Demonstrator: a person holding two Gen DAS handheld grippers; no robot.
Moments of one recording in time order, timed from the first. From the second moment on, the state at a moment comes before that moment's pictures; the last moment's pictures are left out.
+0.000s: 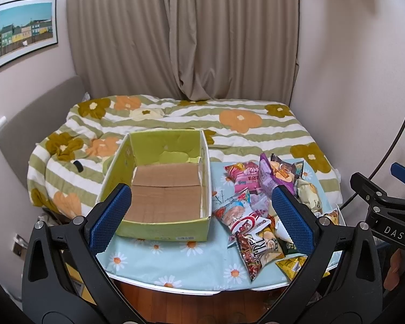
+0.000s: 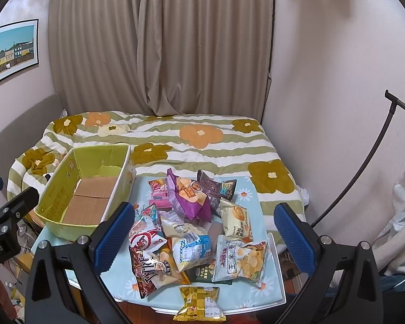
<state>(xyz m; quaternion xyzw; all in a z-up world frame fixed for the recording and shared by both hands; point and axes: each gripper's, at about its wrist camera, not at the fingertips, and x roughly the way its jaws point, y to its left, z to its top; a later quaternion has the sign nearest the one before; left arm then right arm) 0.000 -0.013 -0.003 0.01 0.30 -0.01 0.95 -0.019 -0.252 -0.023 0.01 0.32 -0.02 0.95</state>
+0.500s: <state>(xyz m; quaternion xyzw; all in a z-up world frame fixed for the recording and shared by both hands) 0.002 -0.014 -0.005 0.01 0.30 -0.01 0.95 -0.017 -0.252 -0.021 0.01 0.32 -0.02 0.95</state>
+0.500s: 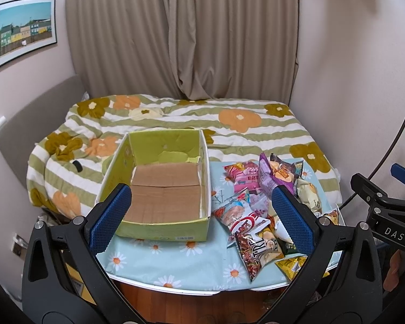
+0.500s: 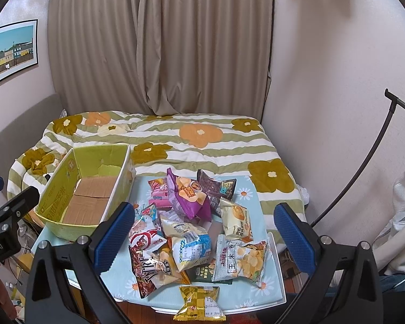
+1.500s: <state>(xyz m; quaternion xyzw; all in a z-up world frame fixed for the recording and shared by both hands) 0.036 -0.036 -0.062 0.01 0.41 -0.10 0.91 -0.022 -0.268 -0.074 0.02 0.41 -0.03 0.91</state>
